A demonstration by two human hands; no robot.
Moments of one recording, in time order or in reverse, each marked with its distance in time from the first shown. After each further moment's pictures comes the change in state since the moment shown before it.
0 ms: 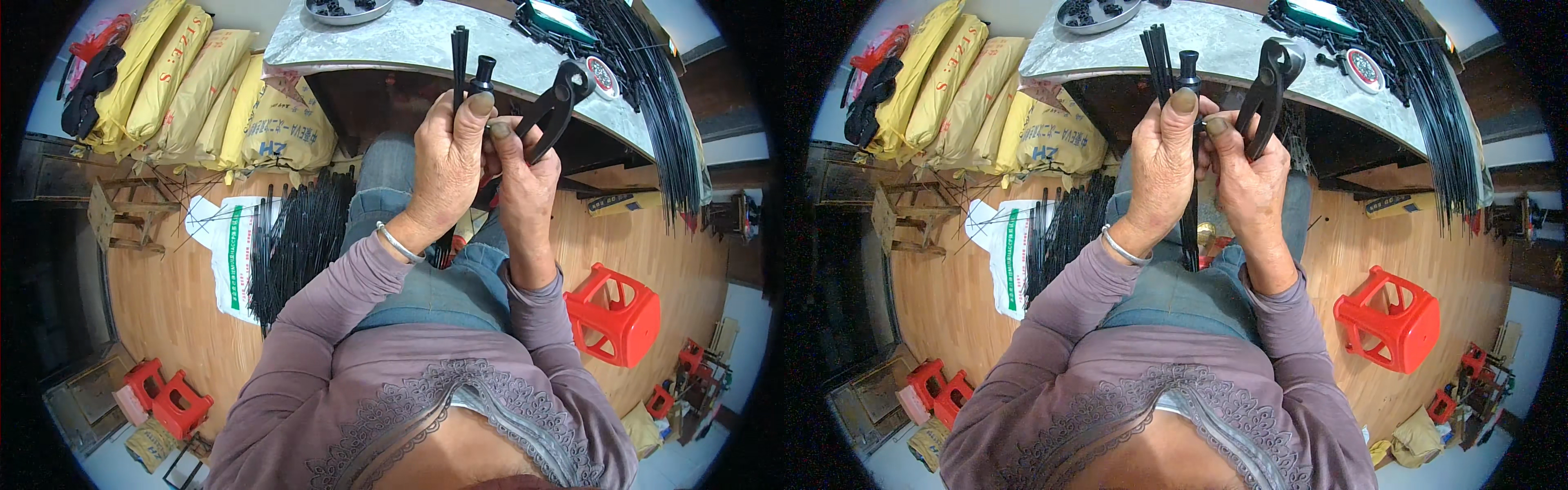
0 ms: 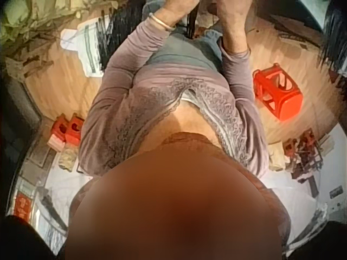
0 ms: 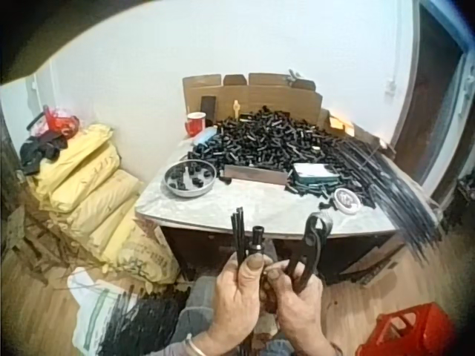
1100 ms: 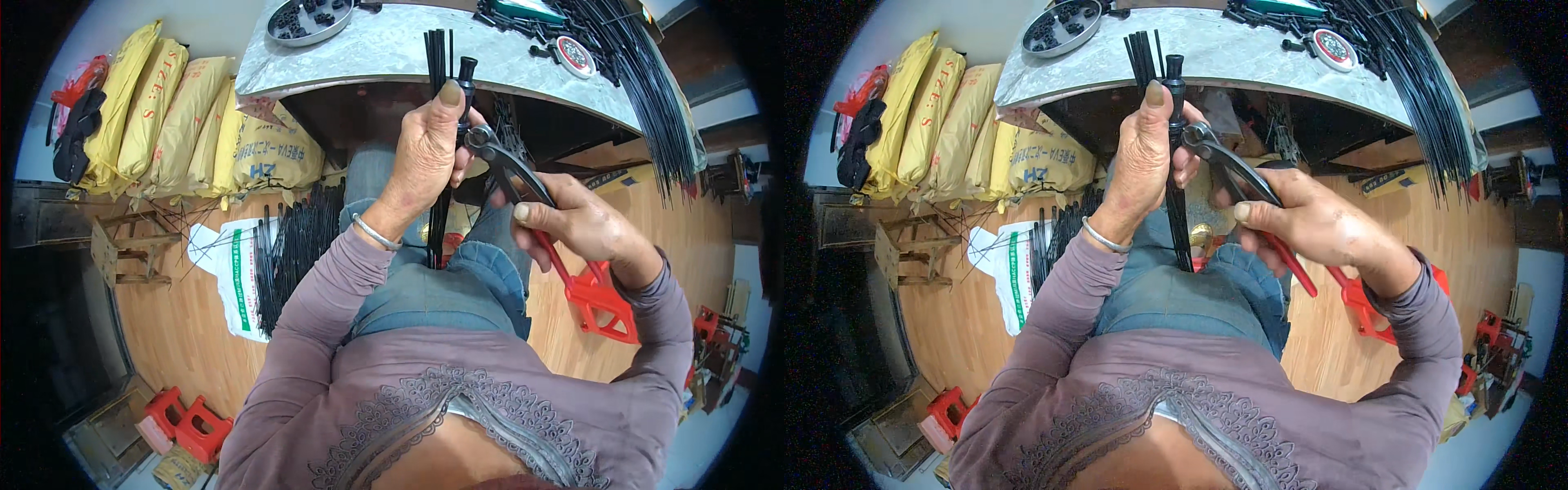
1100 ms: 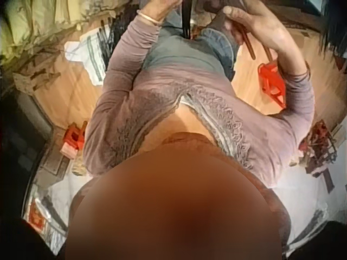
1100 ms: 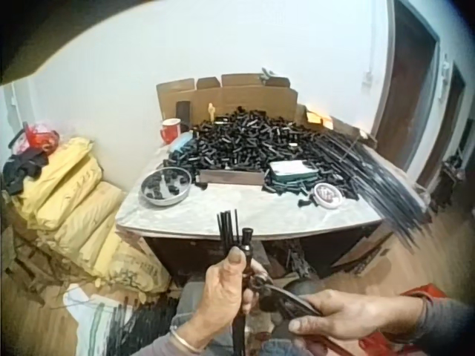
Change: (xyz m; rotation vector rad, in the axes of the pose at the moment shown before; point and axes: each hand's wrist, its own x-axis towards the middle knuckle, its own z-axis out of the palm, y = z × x) left_hand 0.019 -0.007 -0.004 -0.077 -0.316 -0.283; right_hand 0.007 -0.091 -0.083 -0.407 -0.756 0.762
